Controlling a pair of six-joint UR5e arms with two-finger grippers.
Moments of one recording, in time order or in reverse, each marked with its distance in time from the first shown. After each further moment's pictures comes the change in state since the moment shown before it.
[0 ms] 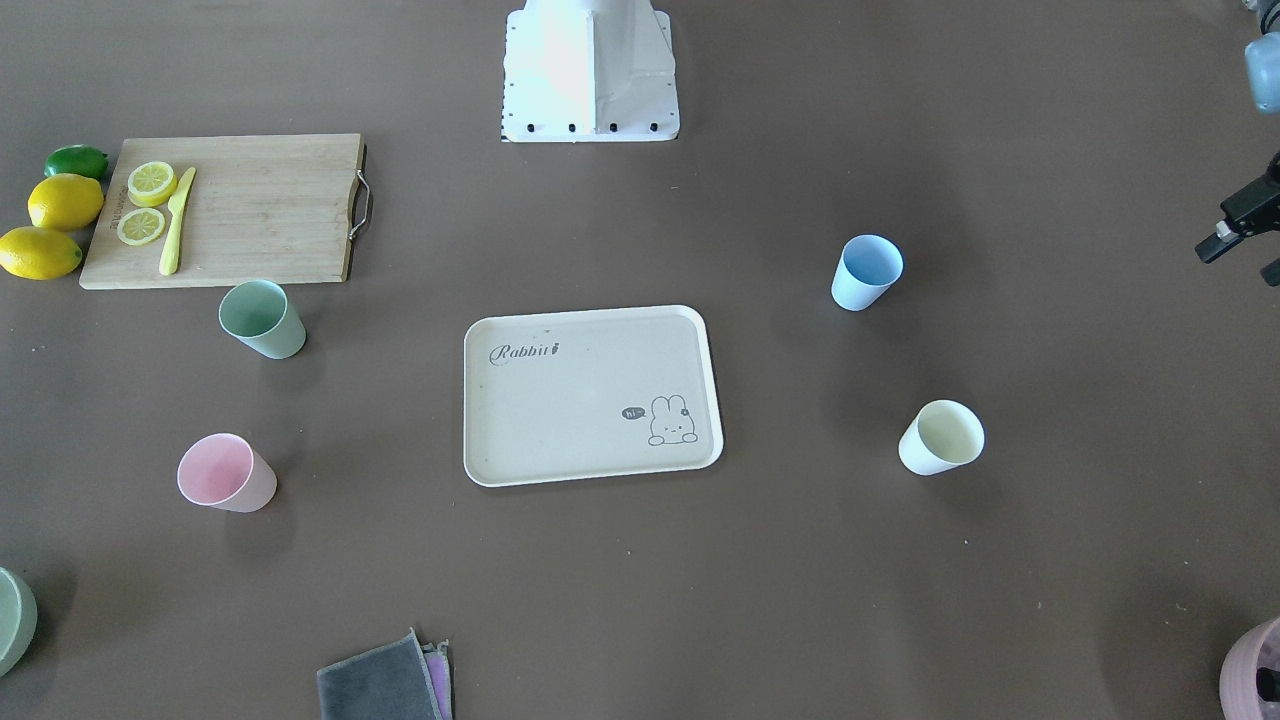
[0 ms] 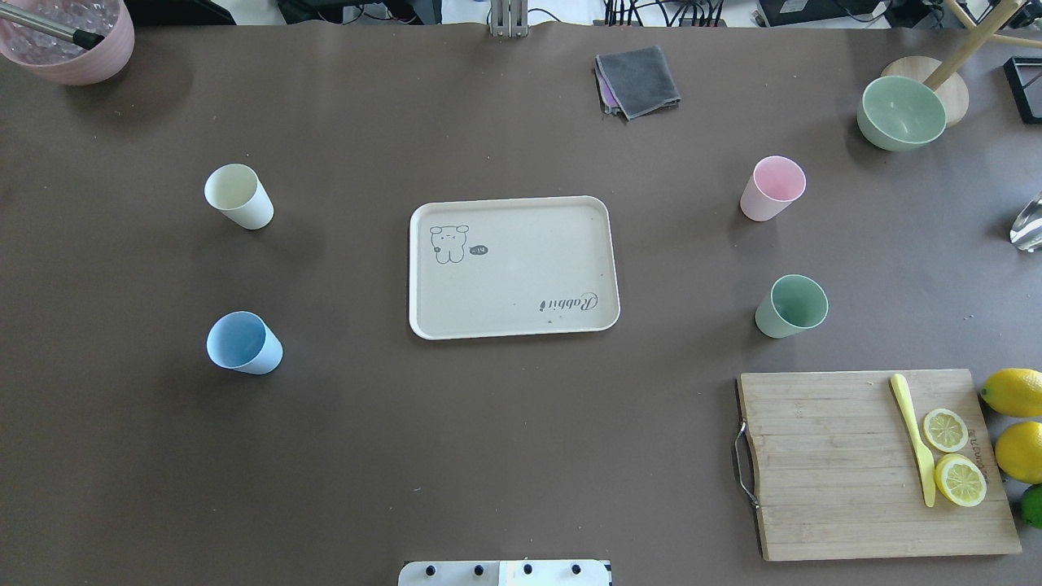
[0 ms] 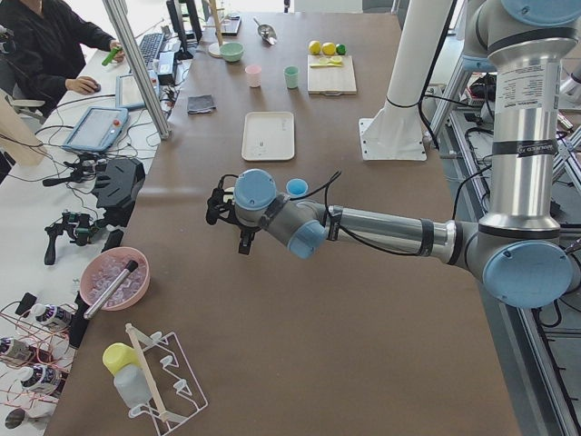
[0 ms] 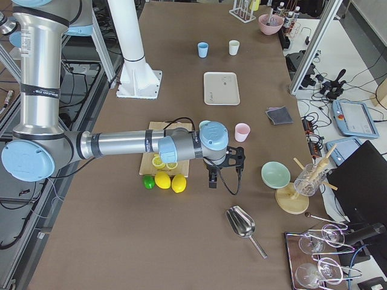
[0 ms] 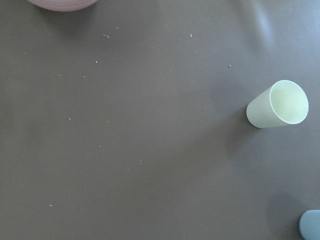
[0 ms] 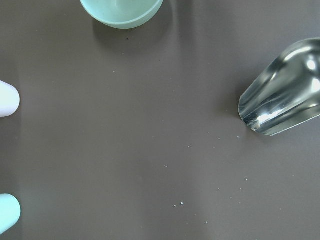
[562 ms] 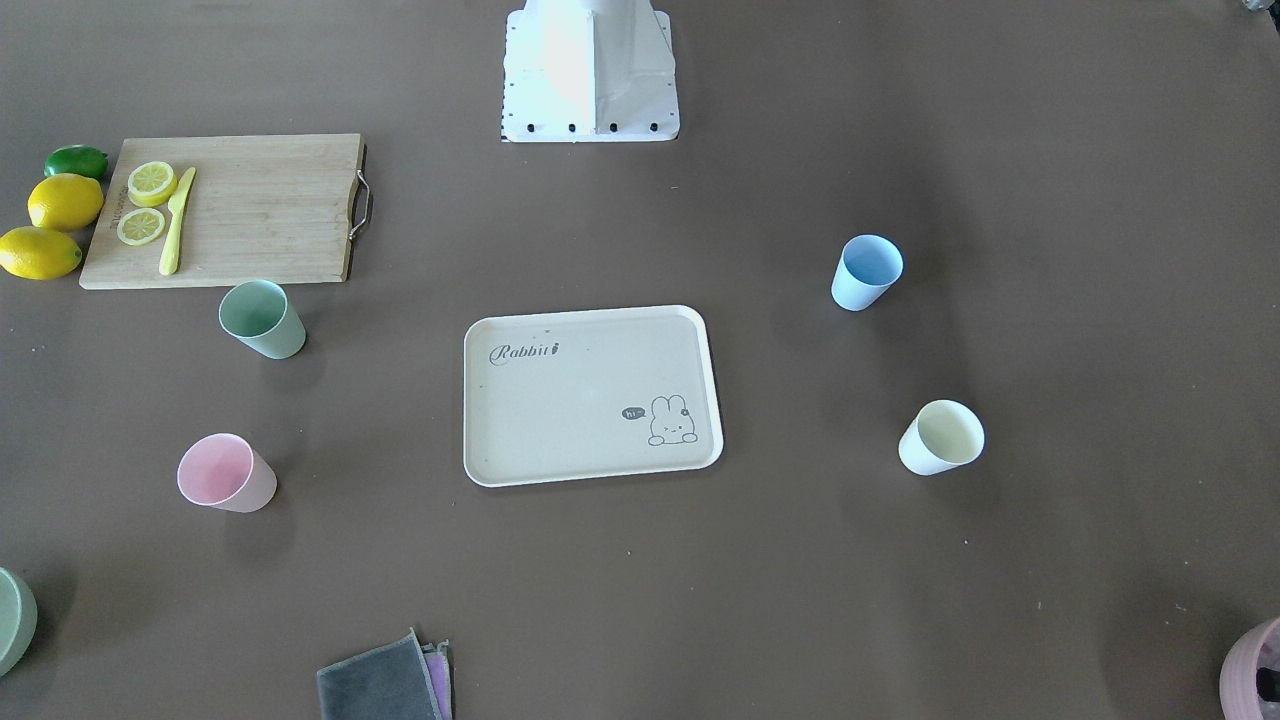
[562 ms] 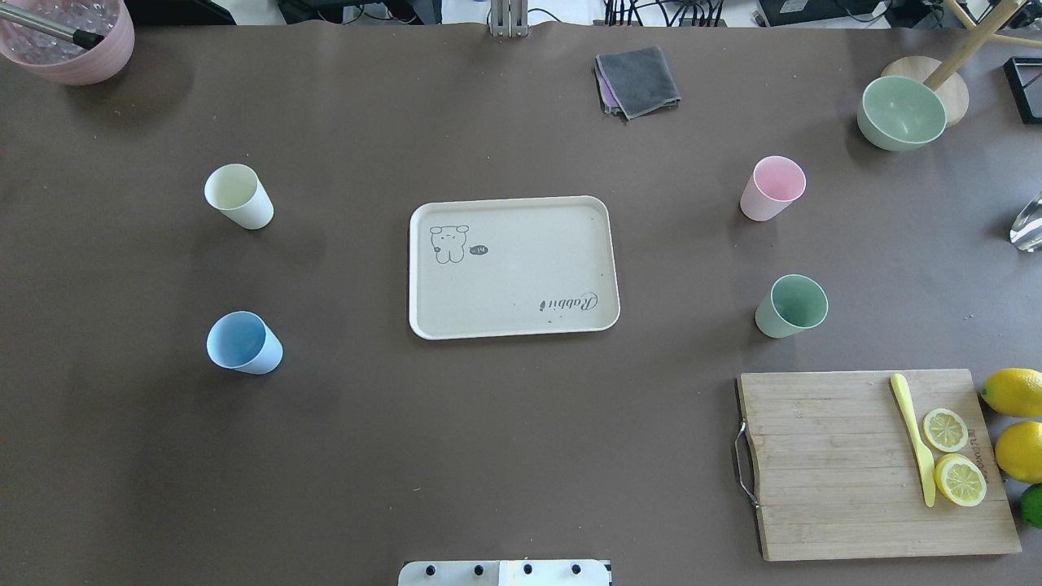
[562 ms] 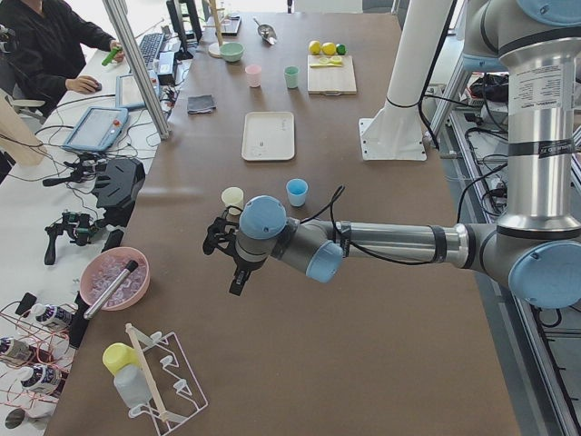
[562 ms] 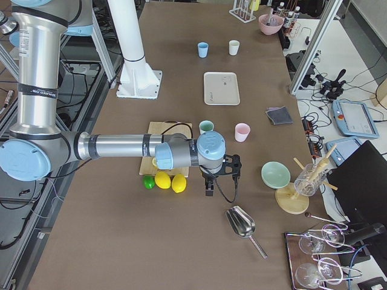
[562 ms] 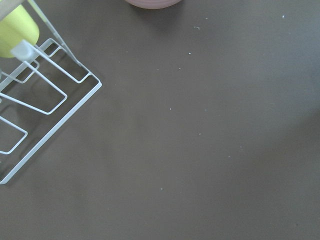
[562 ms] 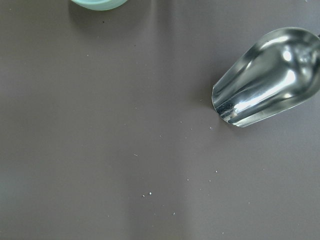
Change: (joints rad) left arm -0.141 0.054 0.091 0.030 0.080 0.428; right arm 0.038 -0.026 -0.049 -0.003 -0.006 -0.136
